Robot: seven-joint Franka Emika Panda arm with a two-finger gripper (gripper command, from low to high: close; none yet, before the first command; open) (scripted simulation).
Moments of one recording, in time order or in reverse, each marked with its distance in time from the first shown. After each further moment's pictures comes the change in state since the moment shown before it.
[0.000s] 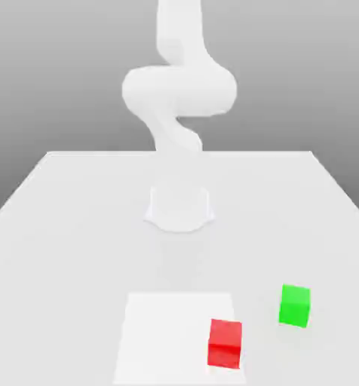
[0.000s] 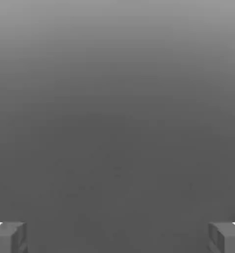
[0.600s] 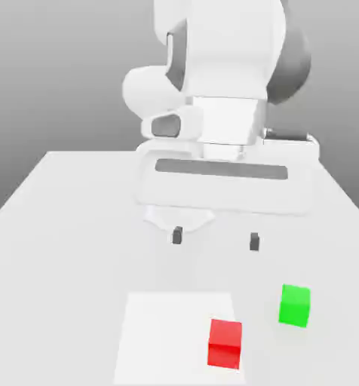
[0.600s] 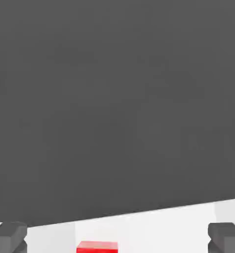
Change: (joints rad) arm -0.042 0.659 0.141 -0.177 -0.085 0.282 0.280
